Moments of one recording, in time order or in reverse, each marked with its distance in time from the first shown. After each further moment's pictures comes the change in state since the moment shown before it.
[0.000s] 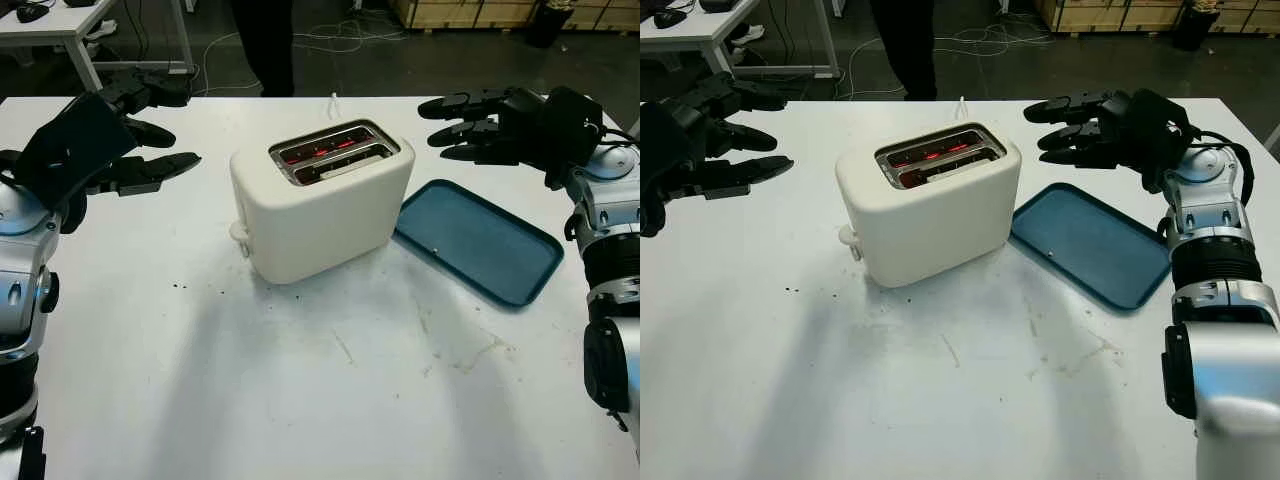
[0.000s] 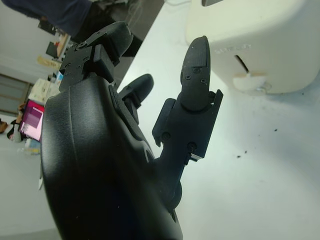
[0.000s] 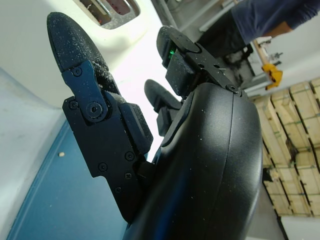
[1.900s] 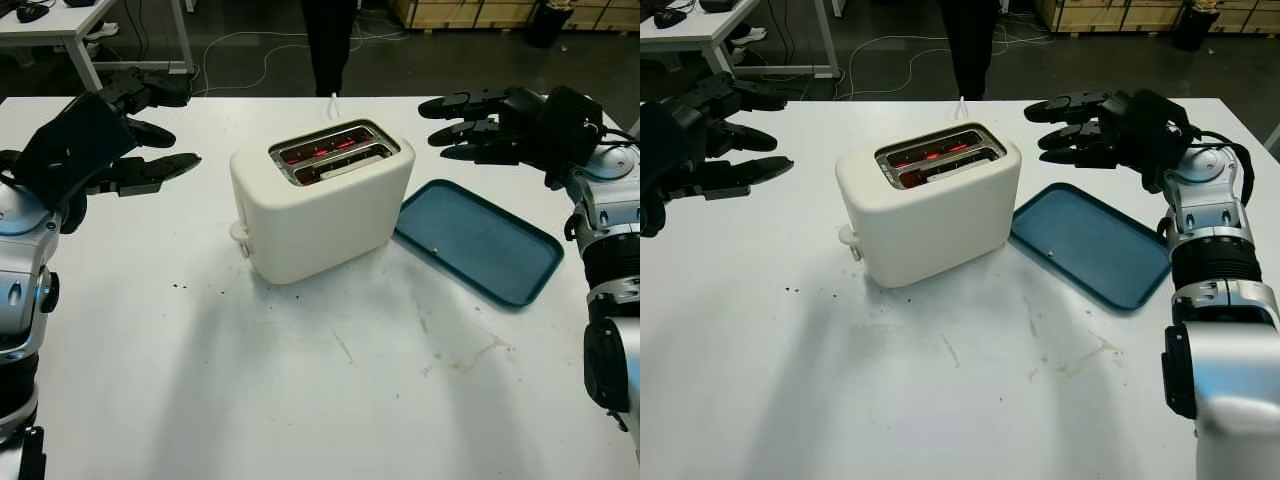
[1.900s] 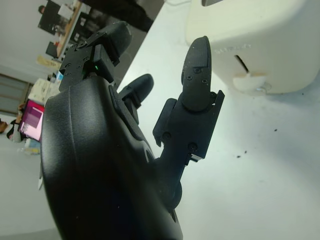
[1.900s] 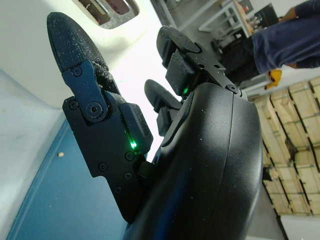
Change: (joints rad) left arm 0.000 -0.001 0.000 0.001 0.000 0.000 0.000; right arm 0.000 0.000 0.000 0.000 0.000 0.000 -0.005
